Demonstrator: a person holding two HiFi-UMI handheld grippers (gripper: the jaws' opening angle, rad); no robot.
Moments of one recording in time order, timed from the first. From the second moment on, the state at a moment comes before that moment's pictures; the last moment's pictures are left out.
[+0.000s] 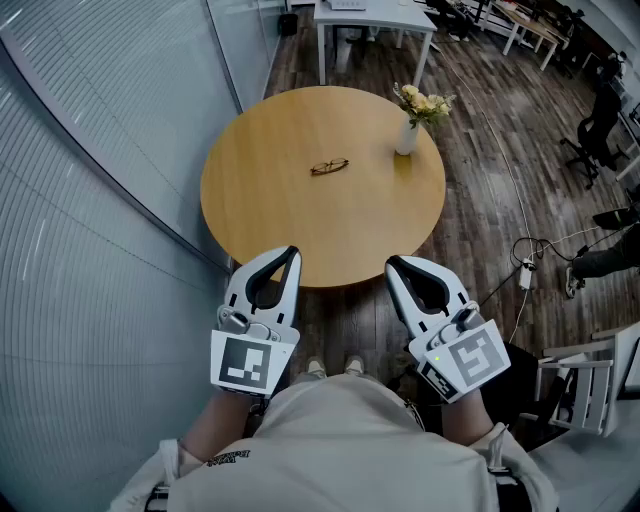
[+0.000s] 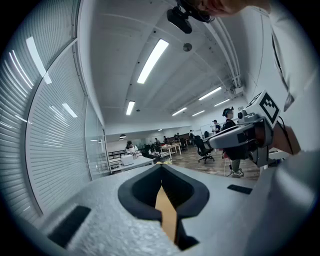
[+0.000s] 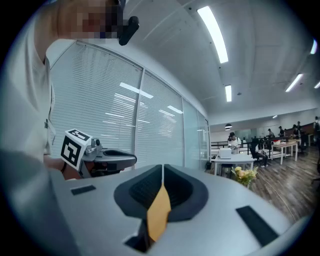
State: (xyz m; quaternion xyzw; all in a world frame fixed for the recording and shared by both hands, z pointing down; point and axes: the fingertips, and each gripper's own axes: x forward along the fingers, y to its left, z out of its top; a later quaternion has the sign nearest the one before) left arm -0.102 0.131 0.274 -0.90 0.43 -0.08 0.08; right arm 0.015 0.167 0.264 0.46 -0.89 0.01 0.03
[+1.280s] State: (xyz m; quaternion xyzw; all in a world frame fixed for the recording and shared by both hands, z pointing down) left arm -0.075 0.138 0.279 -0.89 0.44 -0.09 0.07; right arm 0.055 0.164 0.284 0.48 -0.88 0.03 0.03
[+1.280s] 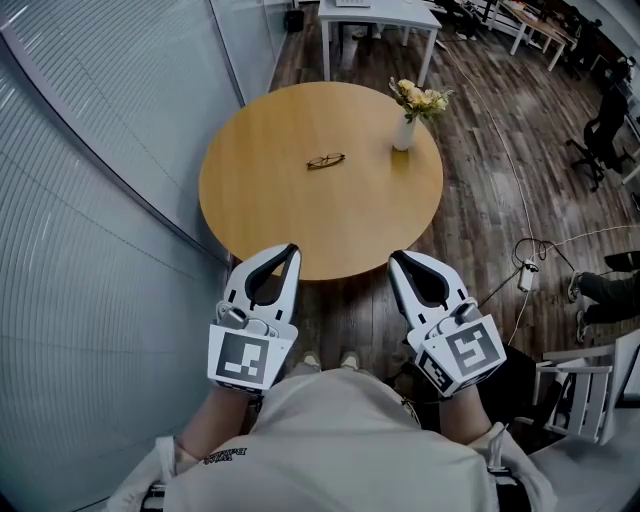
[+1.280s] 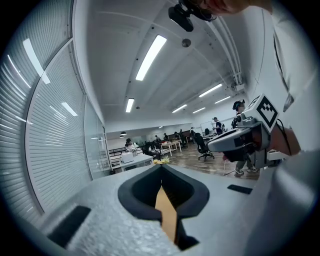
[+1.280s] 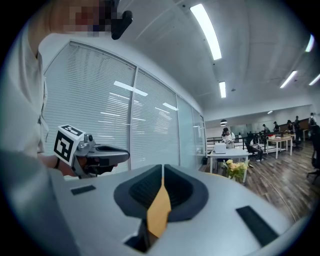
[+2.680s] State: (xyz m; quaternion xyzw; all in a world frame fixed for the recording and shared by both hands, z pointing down) left arm -0.033 0.120 0.300 -0.88 0.45 -0.11 0.07; right arm 0.103 0.142 0.294 0.48 -0.88 0.02 0.03
